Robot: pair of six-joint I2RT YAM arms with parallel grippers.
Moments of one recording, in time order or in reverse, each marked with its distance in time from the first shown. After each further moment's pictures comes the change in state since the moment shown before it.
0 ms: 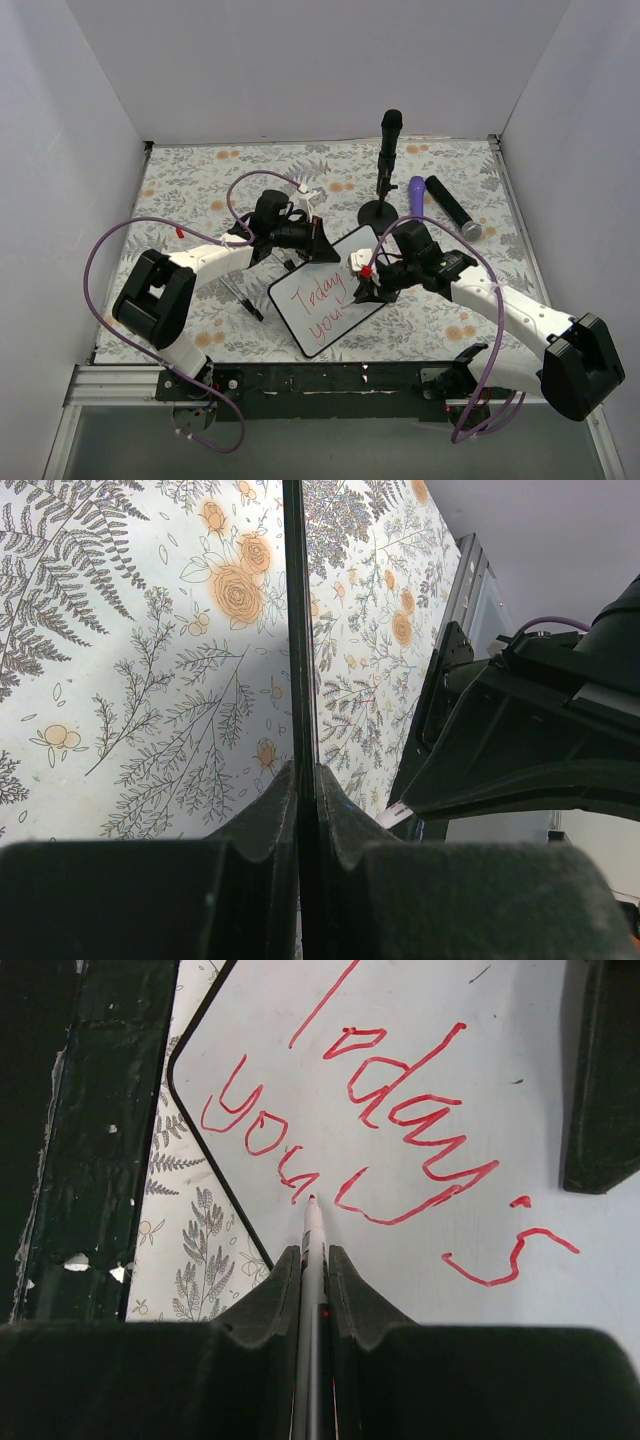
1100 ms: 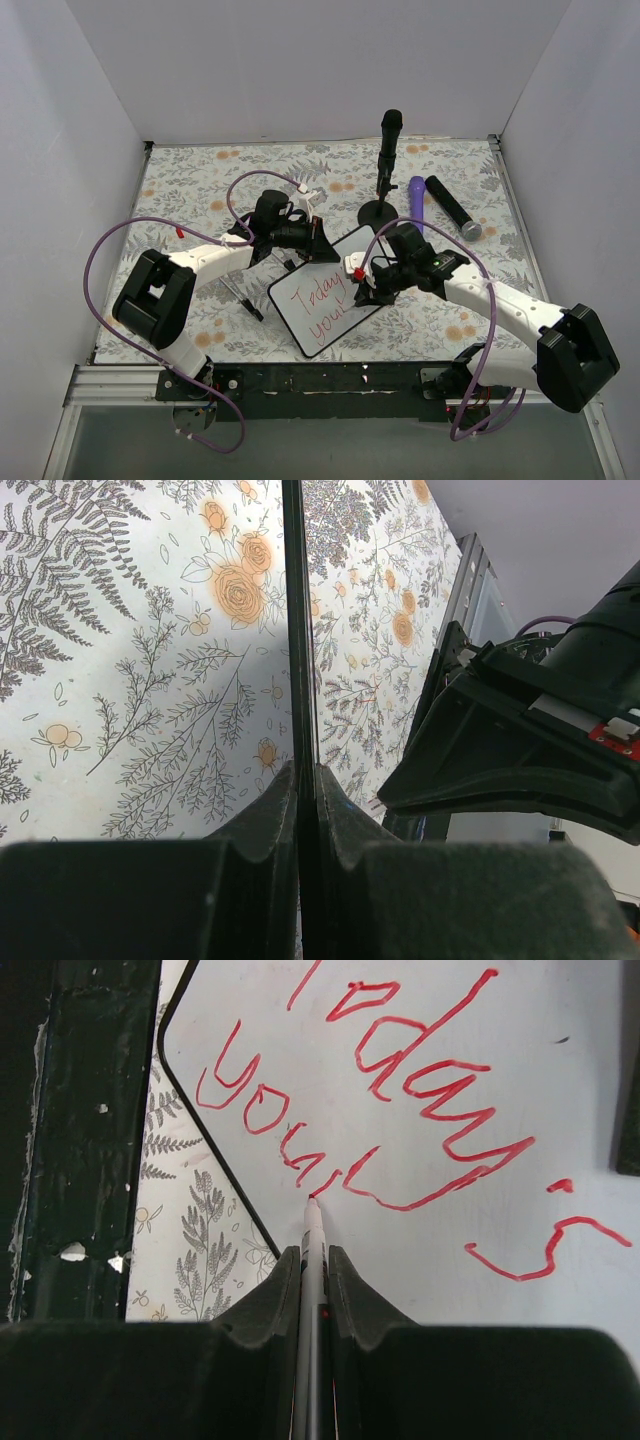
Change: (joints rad) left arm 0.000 0.000 0.000 -0.001 0.000 0.003; right arm 0.032 0.049 -0.002 0.001 0.065 0.013
